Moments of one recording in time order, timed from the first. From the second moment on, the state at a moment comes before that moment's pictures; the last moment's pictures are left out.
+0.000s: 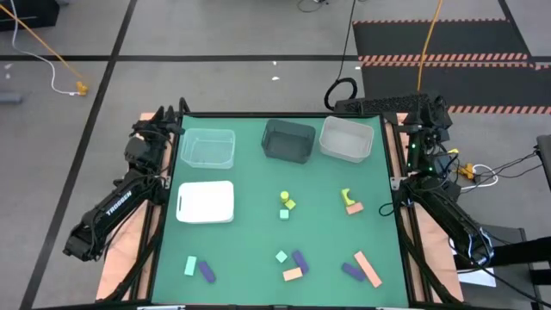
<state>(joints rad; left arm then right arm) 1.13 0.35 0.01 0.57 -0.24 -0.32 -1.07 0.18 0.01 0.79 0.44 0.35</state>
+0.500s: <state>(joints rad) 1.13 0.35 0.01 0.57 -0.24 -0.32 -1.07 0.19 0.02 0.79 0.45 0.32</state>
